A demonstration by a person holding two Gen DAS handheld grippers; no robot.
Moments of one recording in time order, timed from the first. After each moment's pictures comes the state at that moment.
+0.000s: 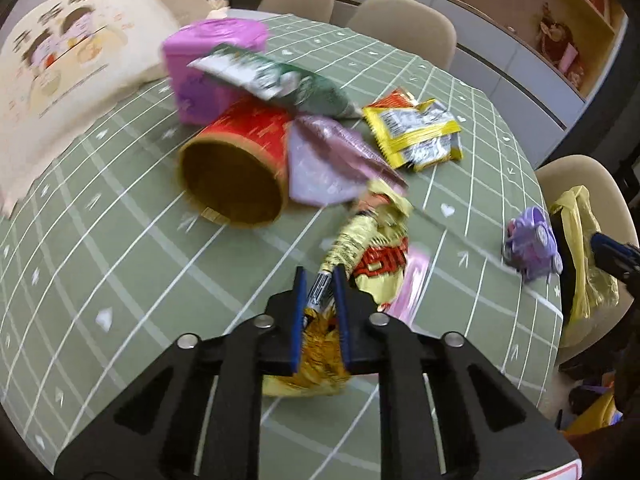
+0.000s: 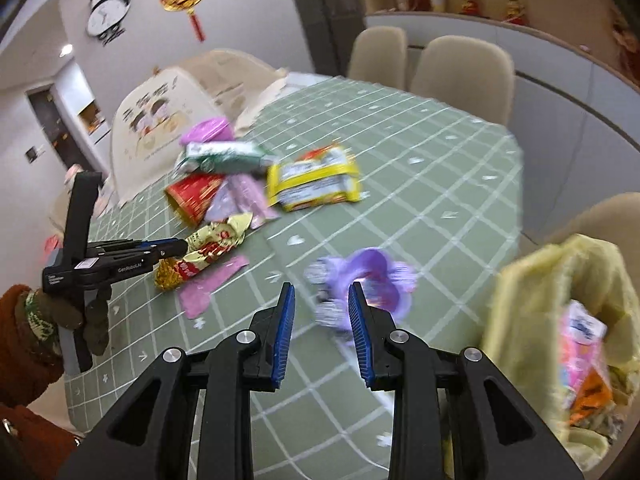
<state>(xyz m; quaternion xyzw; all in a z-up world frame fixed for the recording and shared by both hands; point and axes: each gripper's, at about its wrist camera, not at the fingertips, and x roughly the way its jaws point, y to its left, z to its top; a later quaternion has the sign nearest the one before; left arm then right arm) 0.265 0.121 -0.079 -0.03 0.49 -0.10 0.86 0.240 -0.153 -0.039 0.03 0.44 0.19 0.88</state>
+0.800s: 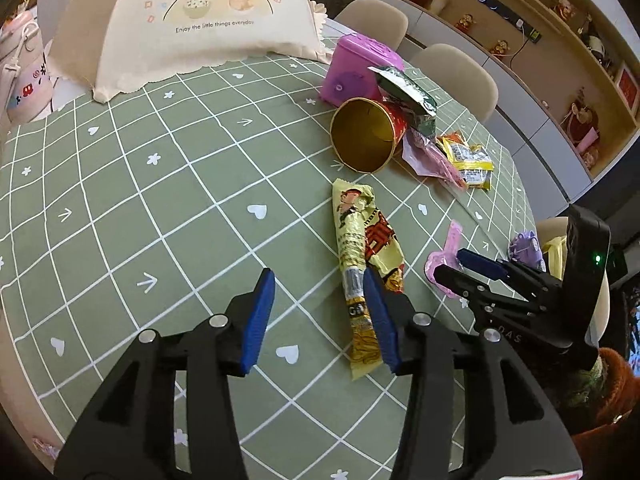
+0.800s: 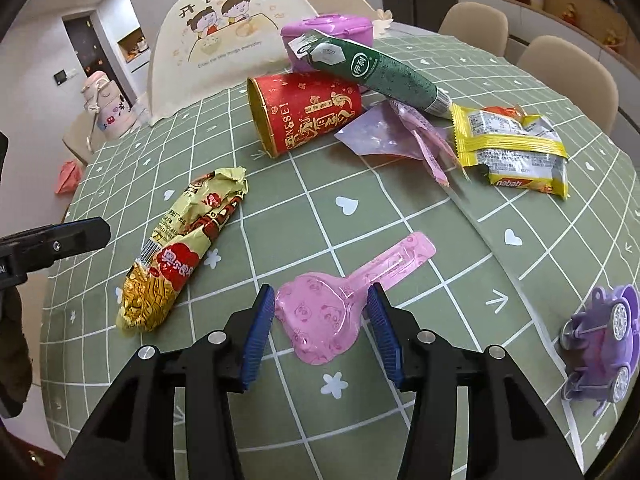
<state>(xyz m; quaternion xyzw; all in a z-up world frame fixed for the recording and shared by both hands) 0.186 0.239 -0.064 -0.15 0.47 -0.05 0.87 0.262 0.015 -0.113 -0.05 0.47 0.24 0.85</state>
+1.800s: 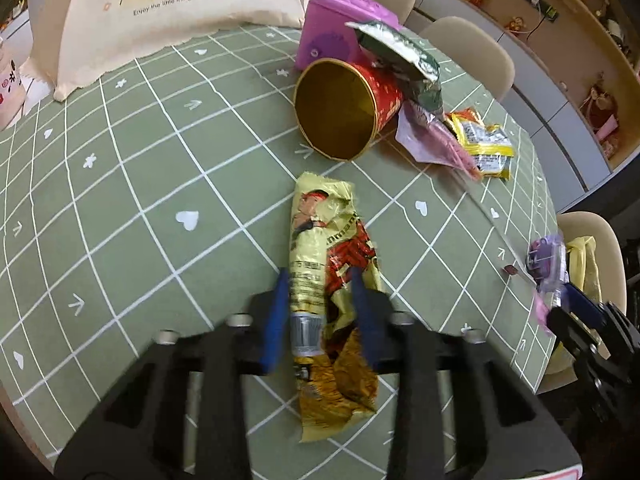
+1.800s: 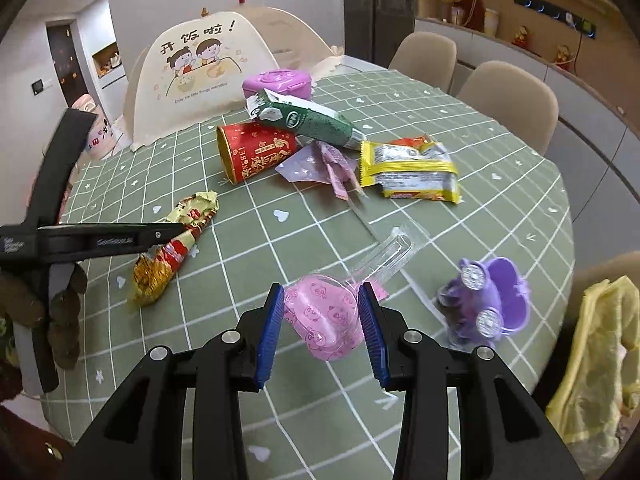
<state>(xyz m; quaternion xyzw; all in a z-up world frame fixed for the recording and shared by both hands) 0.233 0.186 -0.090 -0.13 0.52 -0.03 0.84 0.213 -0.048 -0.051 -0.07 0.43 0.18 0.88</state>
